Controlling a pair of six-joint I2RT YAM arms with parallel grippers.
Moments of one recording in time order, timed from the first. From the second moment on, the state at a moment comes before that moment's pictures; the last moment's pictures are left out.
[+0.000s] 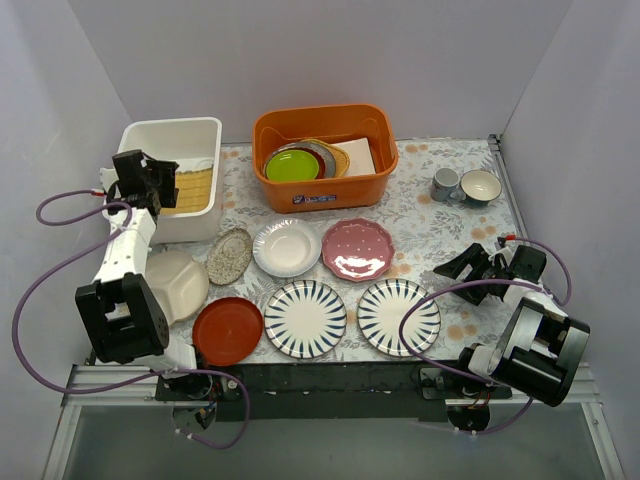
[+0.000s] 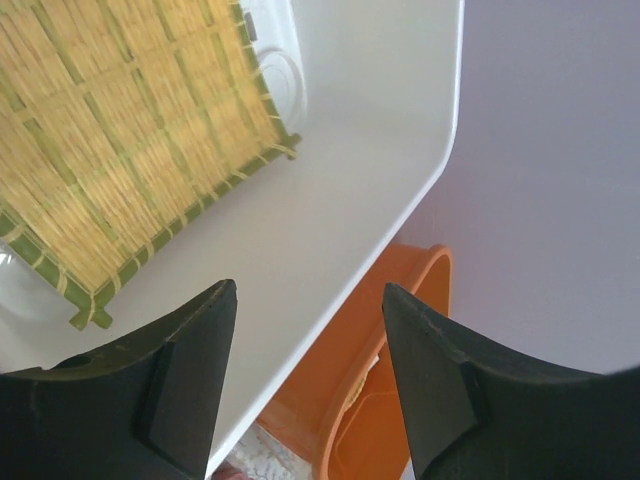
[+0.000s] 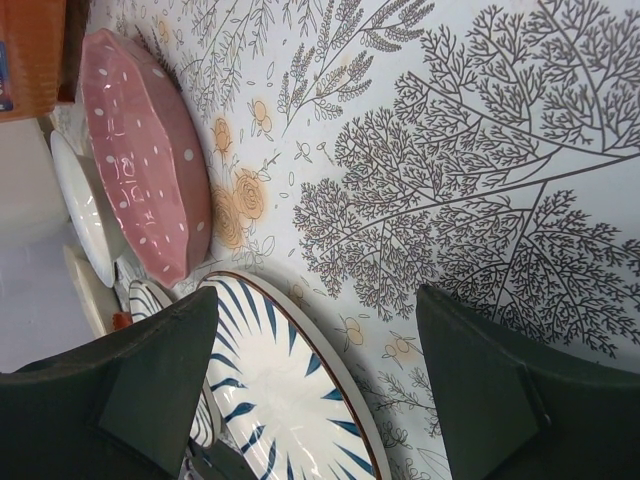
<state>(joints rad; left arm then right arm) 0.23 1.49 1.20 -0.26 -0.01 -1.28 -0.46 1.25 0.44 -0.22 -0.77 0.36</state>
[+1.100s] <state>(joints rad) 0.05 1.47 1.49 -0.34 0.33 -1.05 -0.45 1.21 0.41 -0.22 -0.79 0.36</state>
